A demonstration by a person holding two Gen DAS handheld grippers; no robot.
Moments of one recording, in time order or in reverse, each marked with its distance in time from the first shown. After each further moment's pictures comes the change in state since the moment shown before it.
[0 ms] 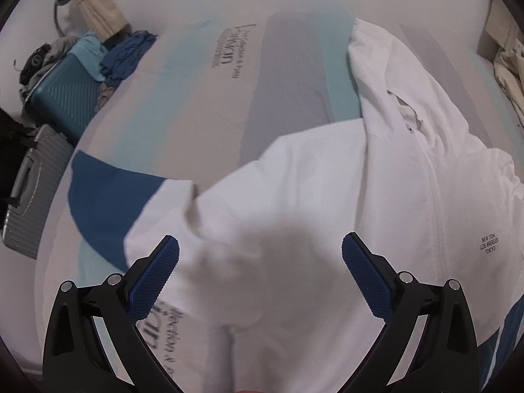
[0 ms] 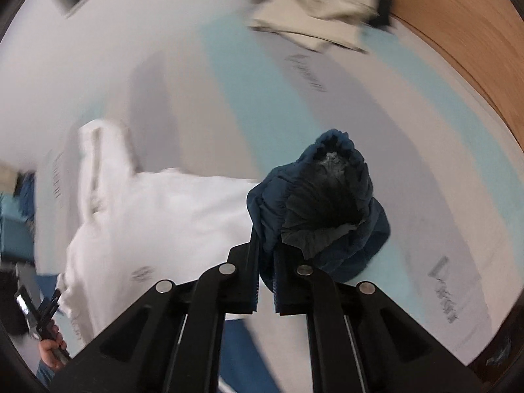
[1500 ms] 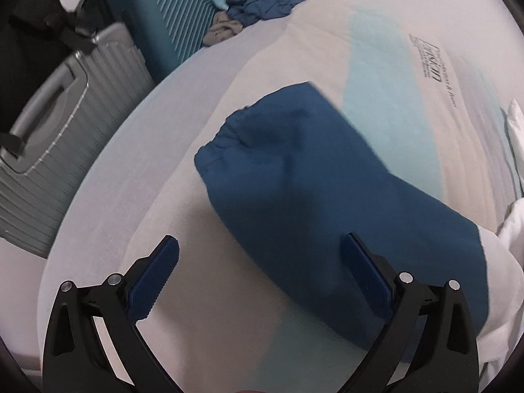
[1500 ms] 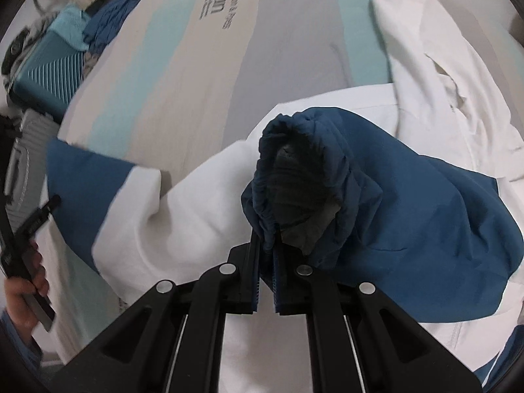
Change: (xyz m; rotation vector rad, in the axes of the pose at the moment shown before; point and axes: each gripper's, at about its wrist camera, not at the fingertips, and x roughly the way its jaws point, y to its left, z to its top) left arm 0.151 0.367 -0.011 -0.277 0.032 0.040; right arm 0.205 0.579 -0.215 -0.486 0.204 0.142
